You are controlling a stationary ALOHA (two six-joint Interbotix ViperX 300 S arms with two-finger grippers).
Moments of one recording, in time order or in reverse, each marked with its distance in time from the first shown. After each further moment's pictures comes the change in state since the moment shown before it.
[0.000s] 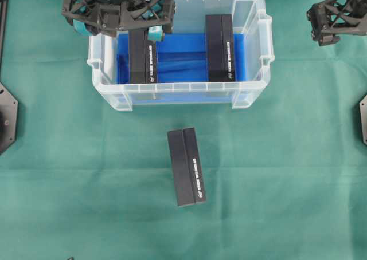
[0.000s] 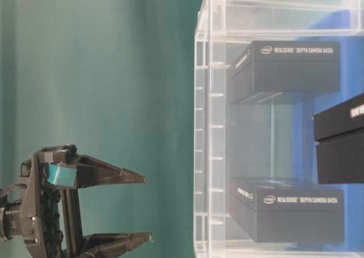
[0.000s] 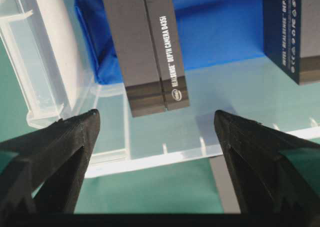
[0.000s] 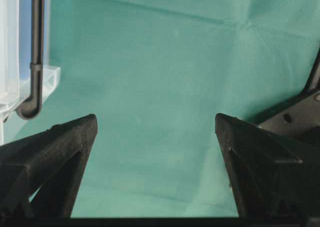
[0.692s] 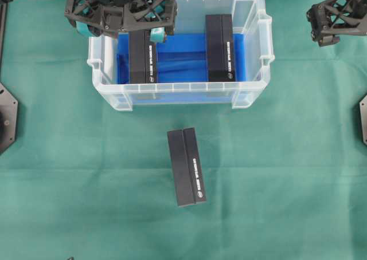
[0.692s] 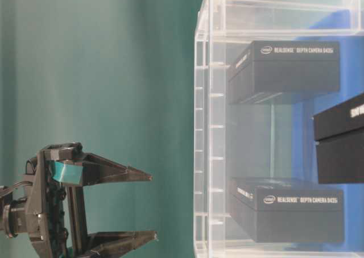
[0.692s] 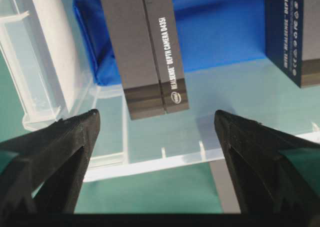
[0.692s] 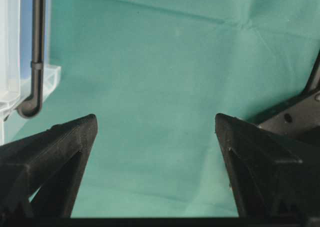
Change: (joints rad) left arm 0.000 0.012 0.009 0.002 -0.009 0.000; right arm 0.005 0.002 0.000 0.000 -0.002 0.000
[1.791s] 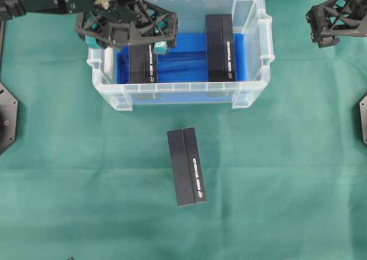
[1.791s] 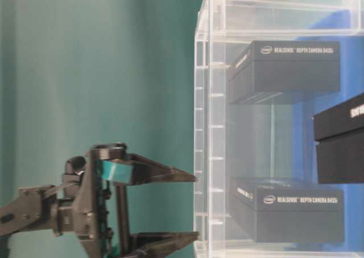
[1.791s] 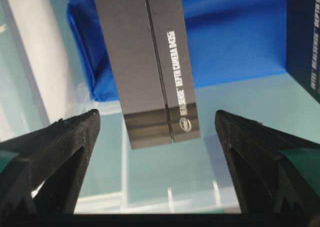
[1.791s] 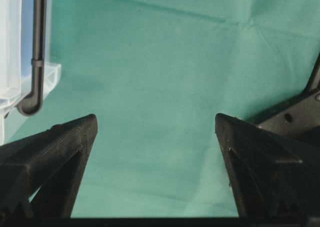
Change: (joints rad) left arm 0.005 0.020 0.147 0.000 -0.153 -0.034; right arm 0.008 0.000 0.002 0.000 0.000 0.000
